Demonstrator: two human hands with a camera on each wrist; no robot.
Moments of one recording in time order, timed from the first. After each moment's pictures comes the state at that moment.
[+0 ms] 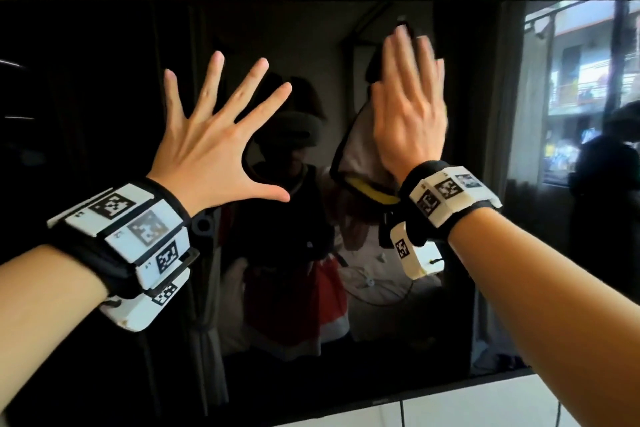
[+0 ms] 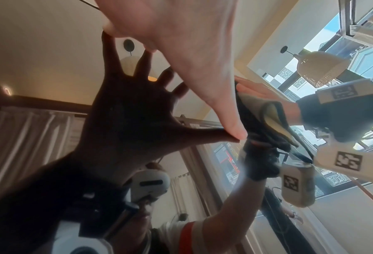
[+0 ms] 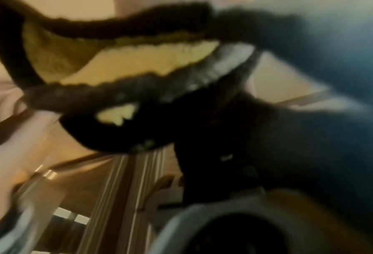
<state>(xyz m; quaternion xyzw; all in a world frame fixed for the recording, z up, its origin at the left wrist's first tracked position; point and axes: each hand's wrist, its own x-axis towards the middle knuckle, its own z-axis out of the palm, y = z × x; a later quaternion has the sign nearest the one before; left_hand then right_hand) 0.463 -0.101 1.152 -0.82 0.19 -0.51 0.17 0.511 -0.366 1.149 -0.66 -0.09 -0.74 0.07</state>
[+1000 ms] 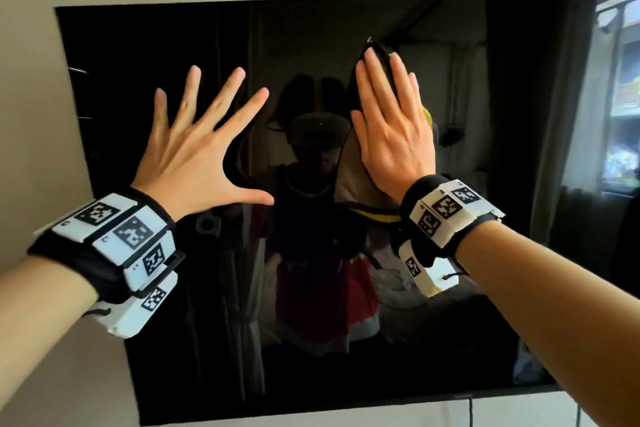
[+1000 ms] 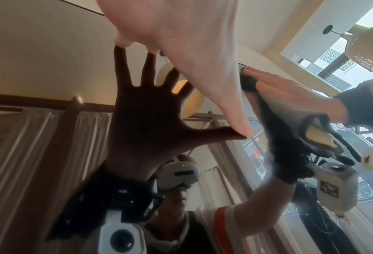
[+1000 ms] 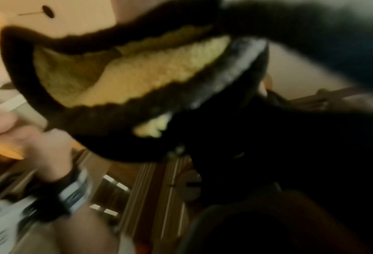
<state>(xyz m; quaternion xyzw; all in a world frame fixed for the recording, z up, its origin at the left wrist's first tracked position) 0.445 0.044 1.137 -0.86 0.13 -0.48 0.14 0.502 -0.228 1.130 -0.69 -0.18 -0.70 0.02</state>
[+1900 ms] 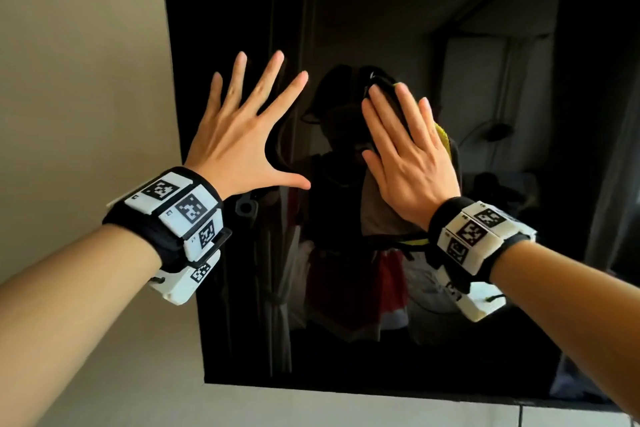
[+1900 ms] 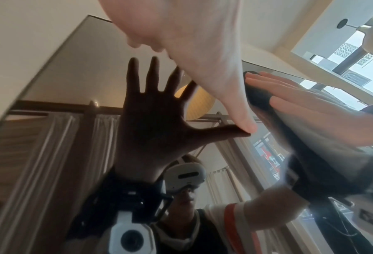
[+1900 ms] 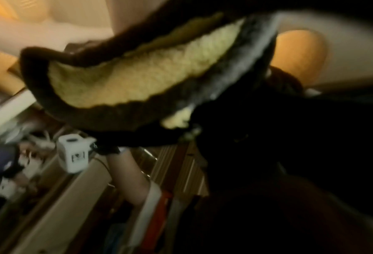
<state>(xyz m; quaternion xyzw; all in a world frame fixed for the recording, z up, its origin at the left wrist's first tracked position) 0.442 0.090 1.132 -0.86 0.14 -0.49 0.12 0.497 -0.165 1.090 -0.71 -0.26 -0.66 -0.05</state>
